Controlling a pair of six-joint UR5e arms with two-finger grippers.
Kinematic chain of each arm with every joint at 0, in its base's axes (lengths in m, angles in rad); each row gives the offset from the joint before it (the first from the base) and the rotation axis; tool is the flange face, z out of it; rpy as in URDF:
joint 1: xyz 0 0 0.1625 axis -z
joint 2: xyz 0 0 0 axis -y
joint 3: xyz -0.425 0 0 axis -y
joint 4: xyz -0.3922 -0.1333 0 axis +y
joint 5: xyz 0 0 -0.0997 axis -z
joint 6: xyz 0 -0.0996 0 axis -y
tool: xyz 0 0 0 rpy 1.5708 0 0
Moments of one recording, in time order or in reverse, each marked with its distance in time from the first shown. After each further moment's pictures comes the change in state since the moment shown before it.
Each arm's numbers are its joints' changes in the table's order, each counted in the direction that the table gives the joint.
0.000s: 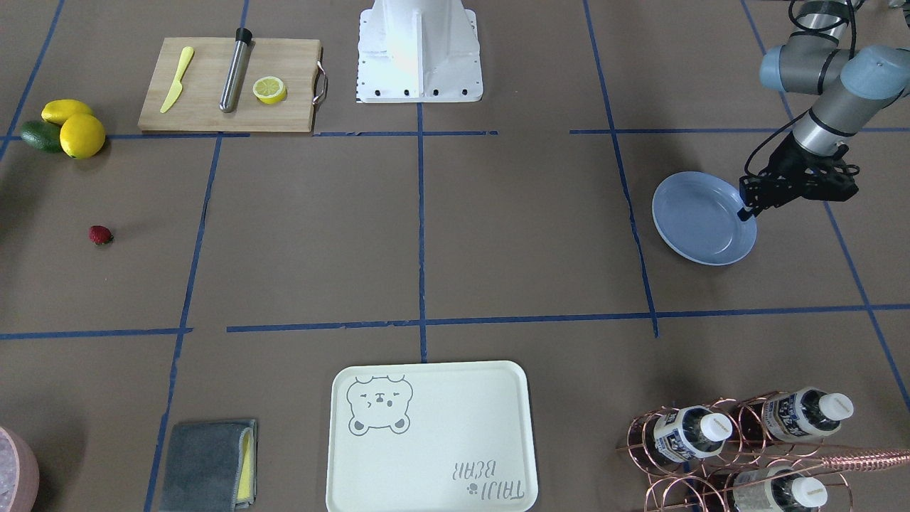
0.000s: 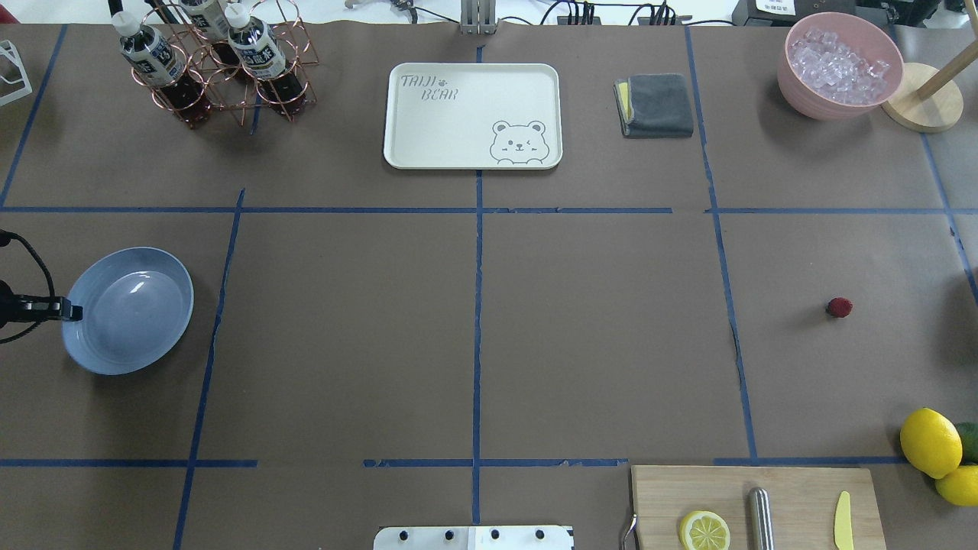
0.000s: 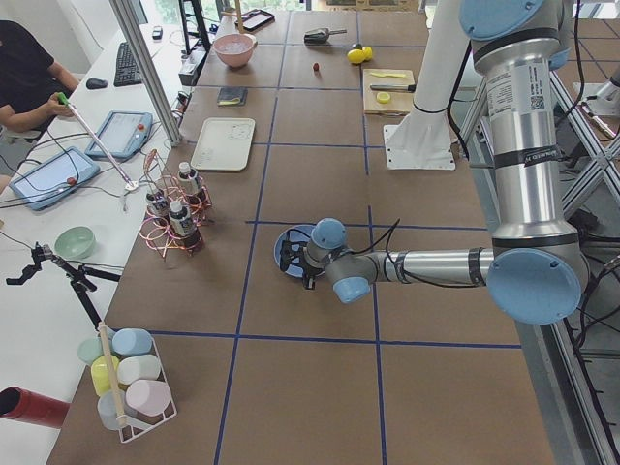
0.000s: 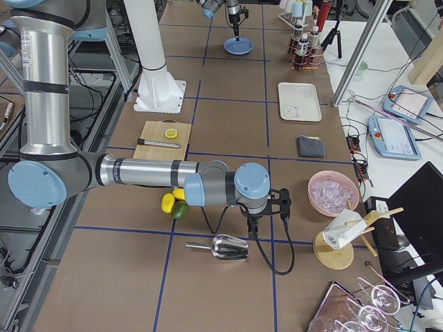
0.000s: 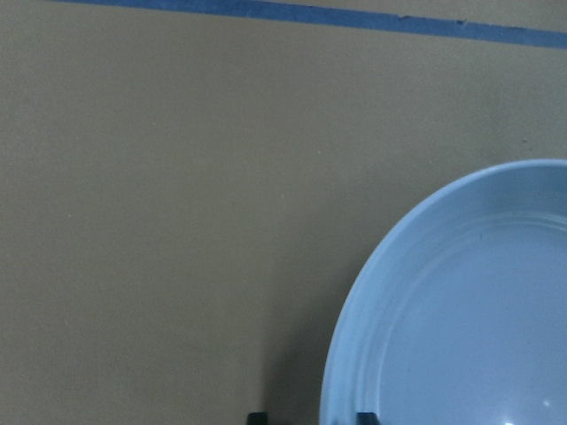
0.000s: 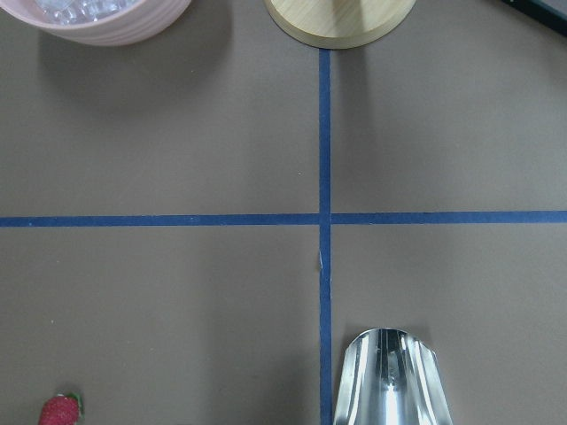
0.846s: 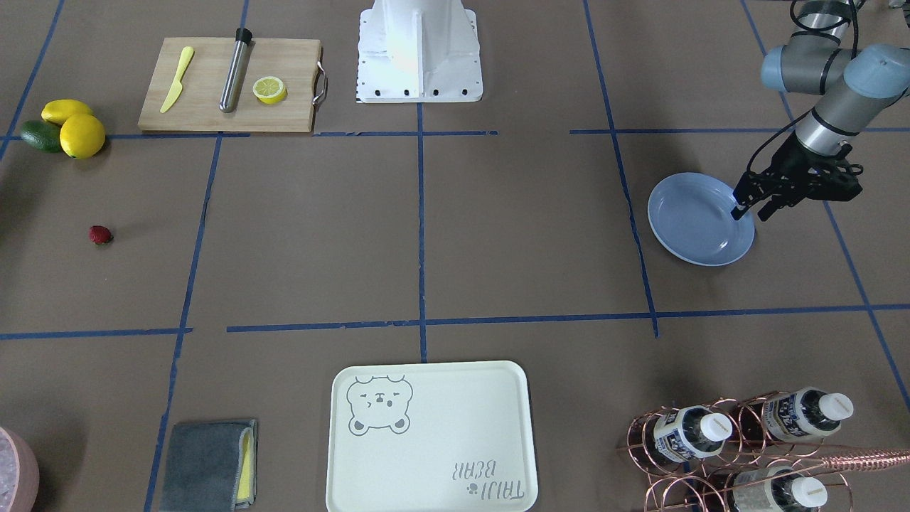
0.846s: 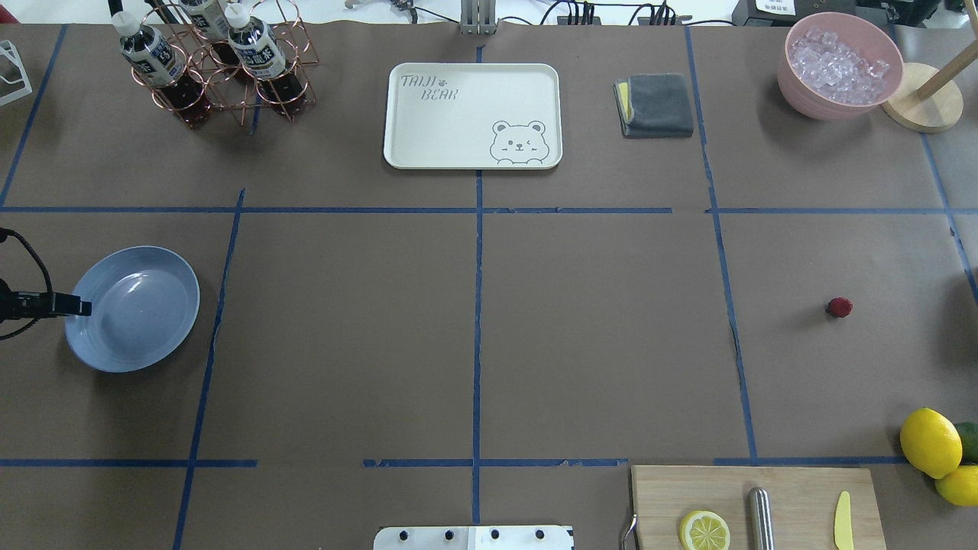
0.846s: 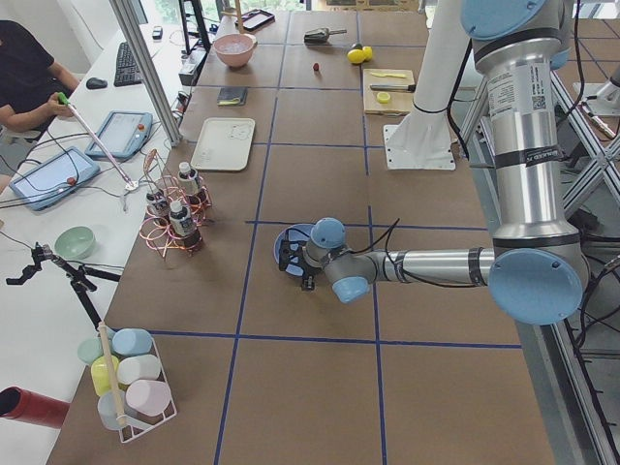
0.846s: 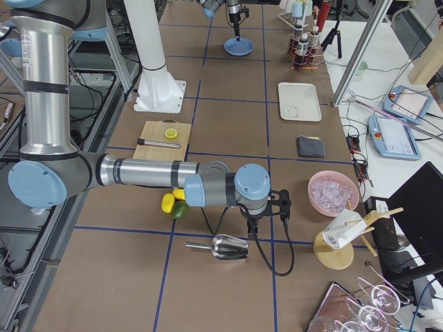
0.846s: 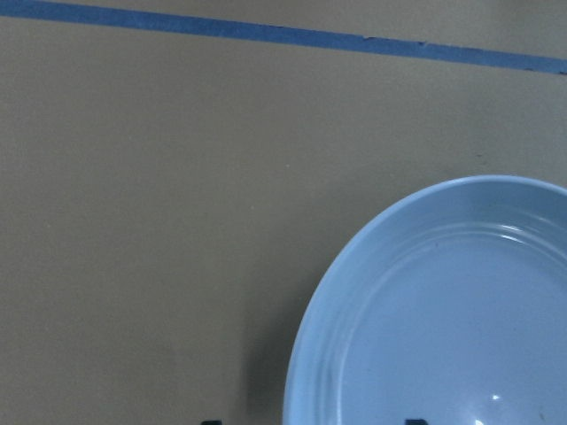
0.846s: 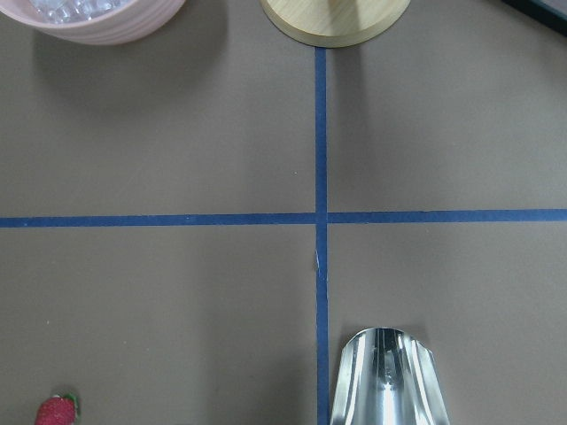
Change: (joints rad) left arm 0.010 -0.001 0.000 0.000 0.003 0.002; right arm 0.000 0.001 -0.004 0.000 -0.003 0.001
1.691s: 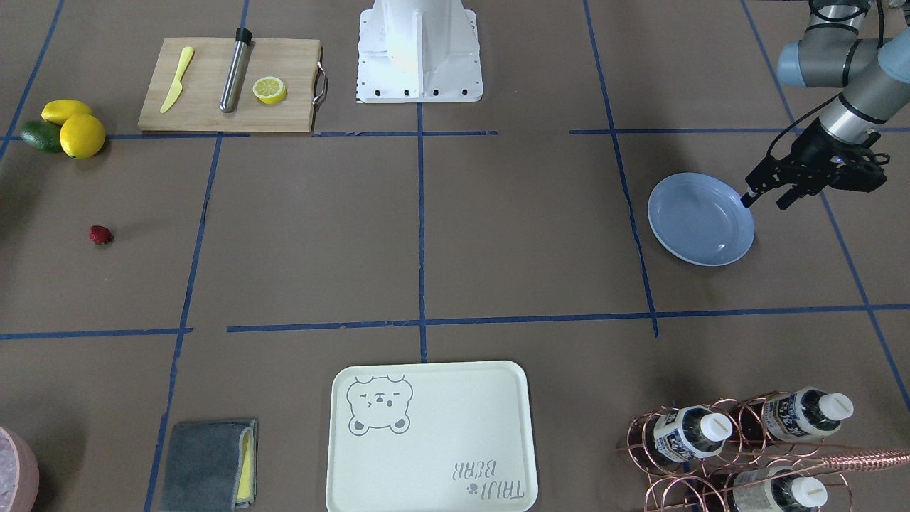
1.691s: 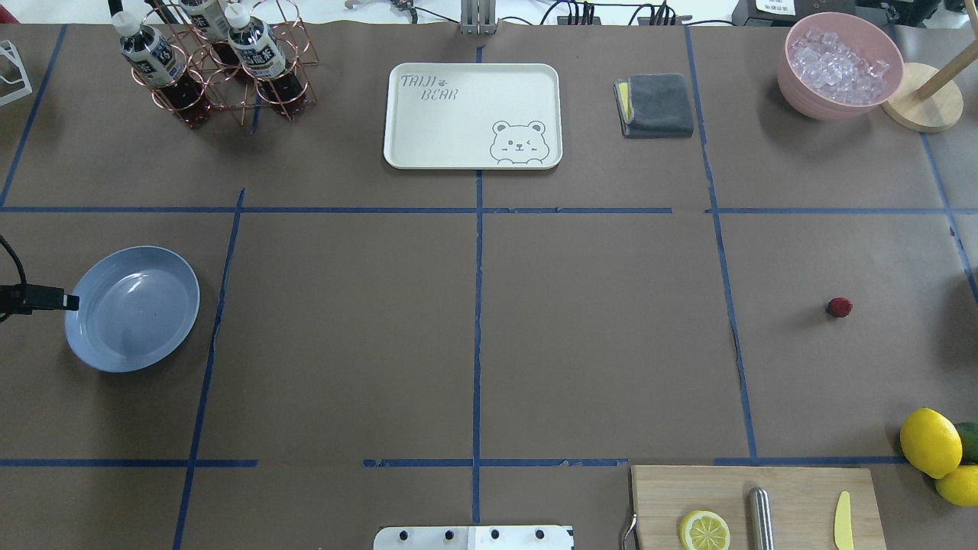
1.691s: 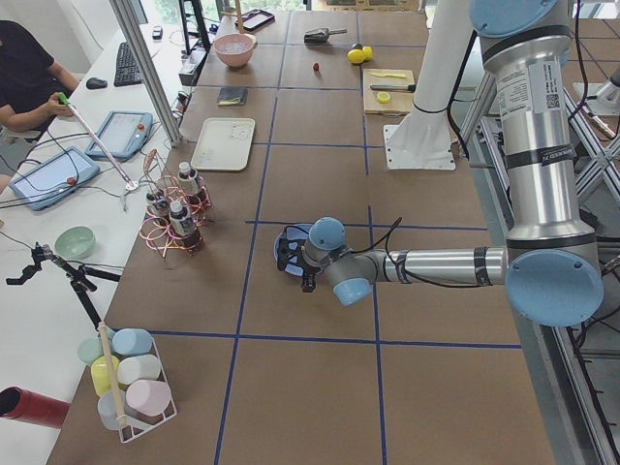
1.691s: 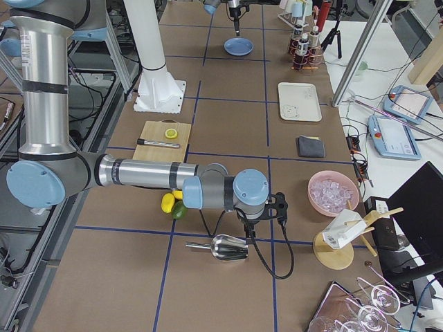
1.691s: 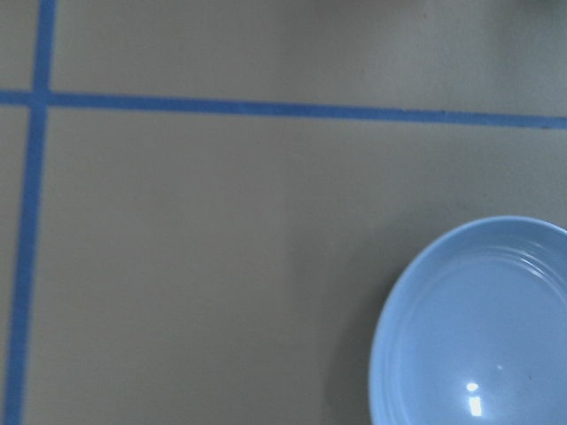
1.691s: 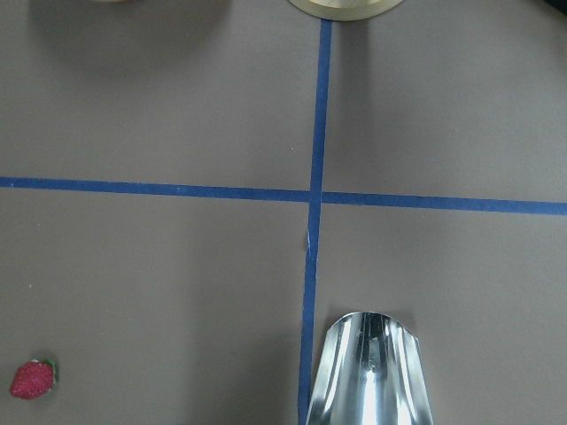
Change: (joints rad) left arm 0.057 0.016 -0.031 0.005 -0.079 0.006; right arm -0.001 -0.007 -0.010 0.032 -0.002 -0.091
